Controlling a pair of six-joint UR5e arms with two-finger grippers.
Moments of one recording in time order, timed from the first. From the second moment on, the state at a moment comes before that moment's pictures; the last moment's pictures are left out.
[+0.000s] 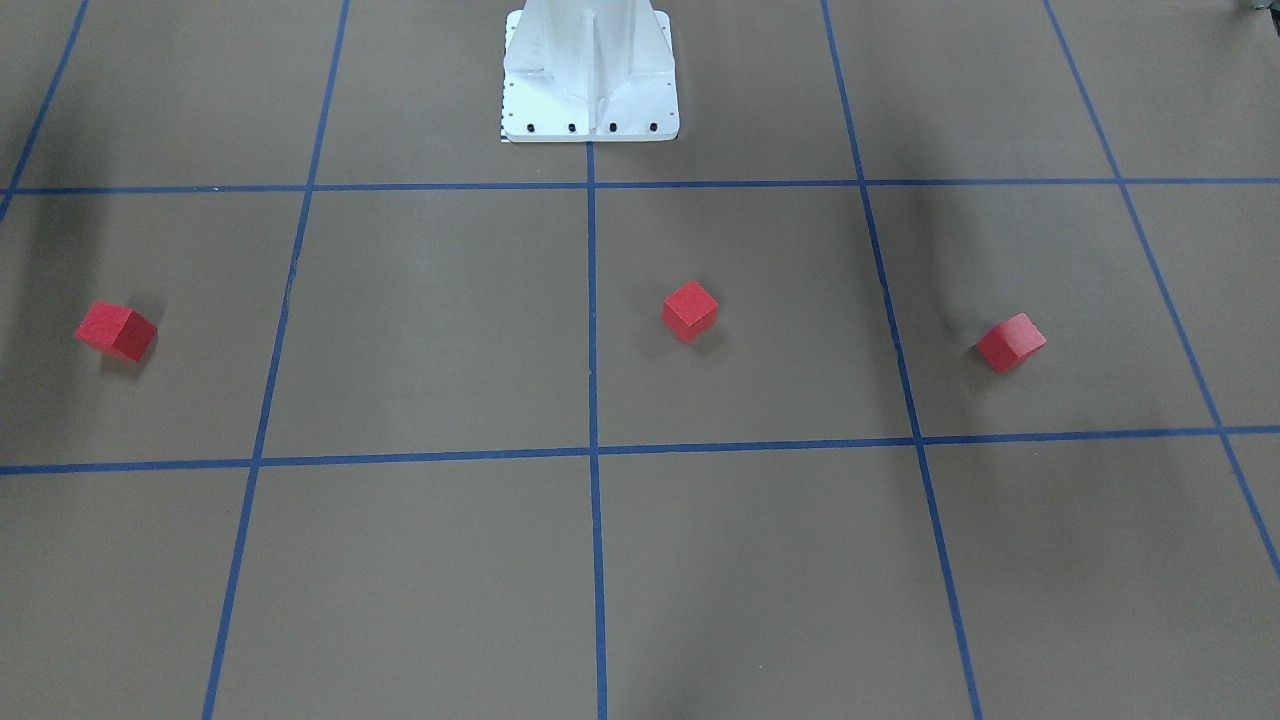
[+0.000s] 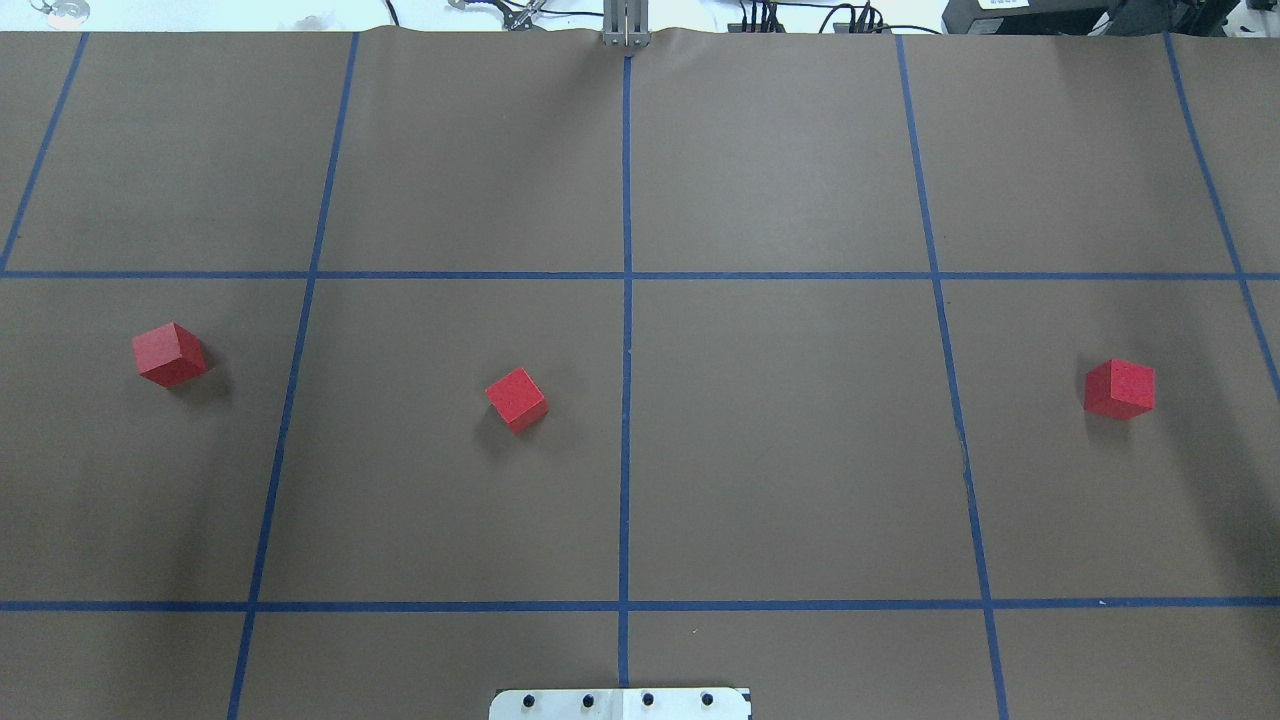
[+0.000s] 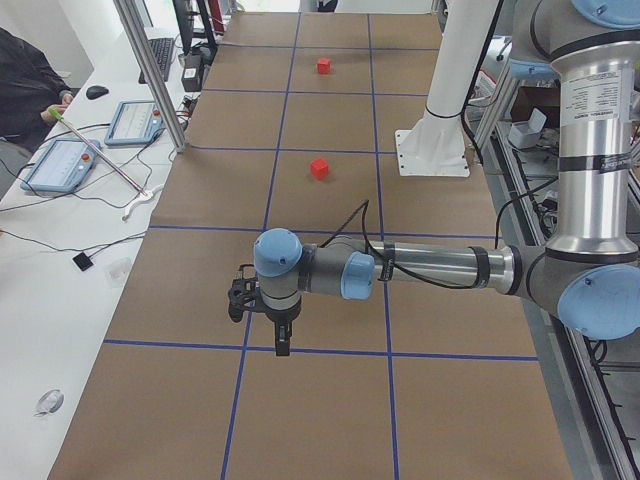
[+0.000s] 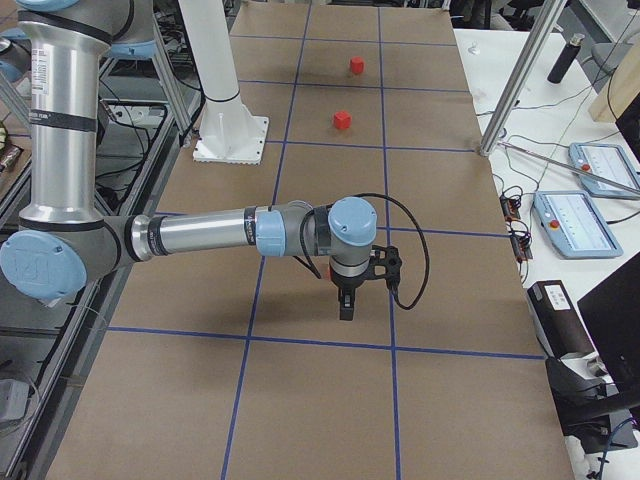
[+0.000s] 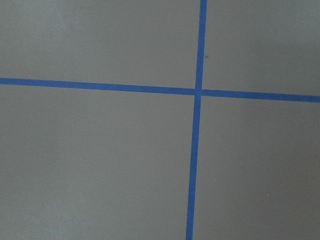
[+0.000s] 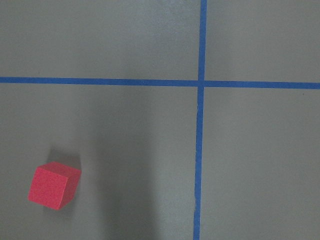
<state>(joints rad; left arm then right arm) -1.54 -1.49 -1.69 -1.64 -2.31 -0.16 1.55 -1.68 1.83 -1.66 2.39 0.05</state>
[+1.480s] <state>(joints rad) -1.41 -1.70 -1.76 -1.63 -2.31 -0.44 1.55 -1.66 1.83 -1.66 2.39 0.05</state>
